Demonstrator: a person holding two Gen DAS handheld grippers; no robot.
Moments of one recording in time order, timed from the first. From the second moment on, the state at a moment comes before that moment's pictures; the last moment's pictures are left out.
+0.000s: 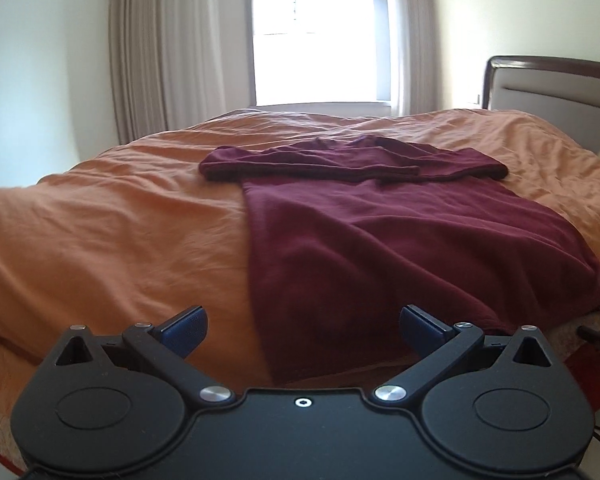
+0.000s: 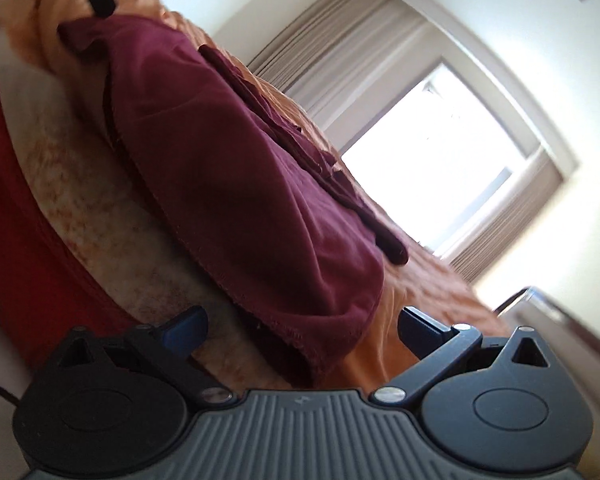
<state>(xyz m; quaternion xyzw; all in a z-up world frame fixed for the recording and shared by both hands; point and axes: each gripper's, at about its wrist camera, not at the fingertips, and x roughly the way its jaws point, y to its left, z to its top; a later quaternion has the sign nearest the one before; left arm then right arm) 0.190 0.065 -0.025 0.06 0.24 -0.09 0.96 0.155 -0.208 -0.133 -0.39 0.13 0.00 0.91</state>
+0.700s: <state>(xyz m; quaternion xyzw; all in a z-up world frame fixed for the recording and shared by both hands) 0.167 0.020 -0.042 0.16 0.22 -0.15 0.95 0.145 -0.212 -0.089 -0.28 0.08 0.09 0.95</state>
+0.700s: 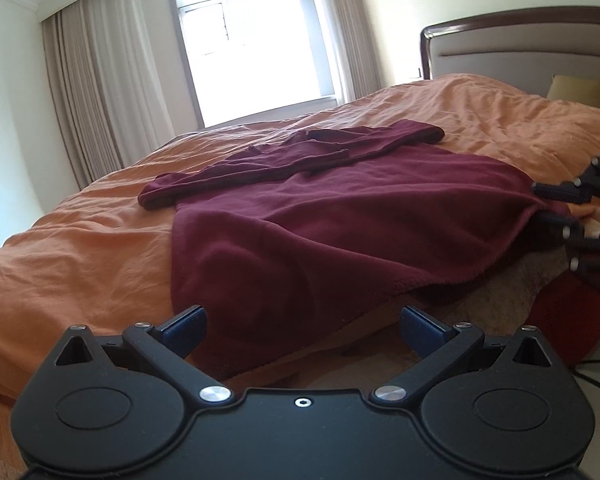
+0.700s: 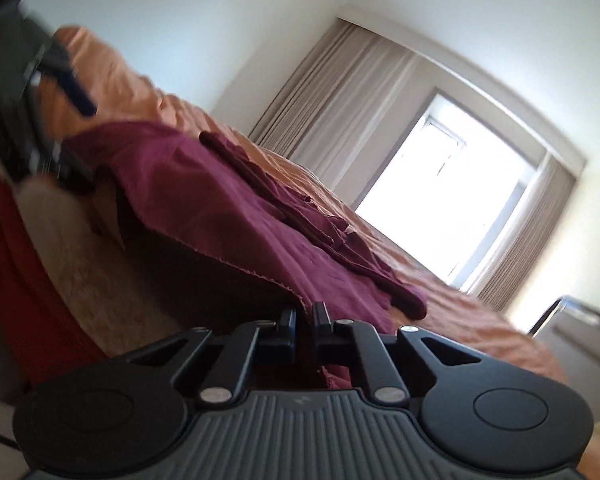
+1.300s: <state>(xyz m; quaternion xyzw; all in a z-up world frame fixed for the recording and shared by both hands) 0.165 -0.047 -0.072 0.35 0.09 -0.15 0.92 0.139 -0.221 -0.077 -0.24 0.11 0.11 0.96</state>
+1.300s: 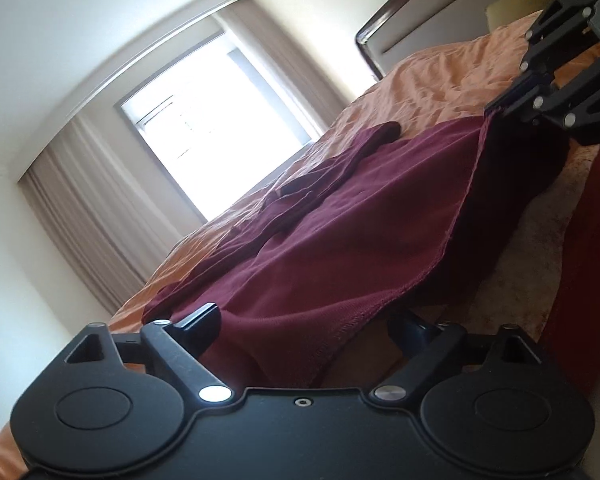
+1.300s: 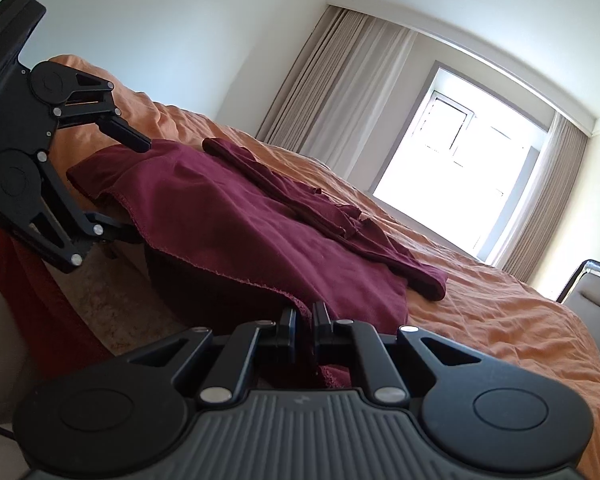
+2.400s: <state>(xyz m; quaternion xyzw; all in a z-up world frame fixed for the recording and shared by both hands) 0.182 -0.016 -0.020 0.28 0.14 -0.22 0.93 0.141 -0.188 -0.100 -0.28 0.10 0.13 0.95</state>
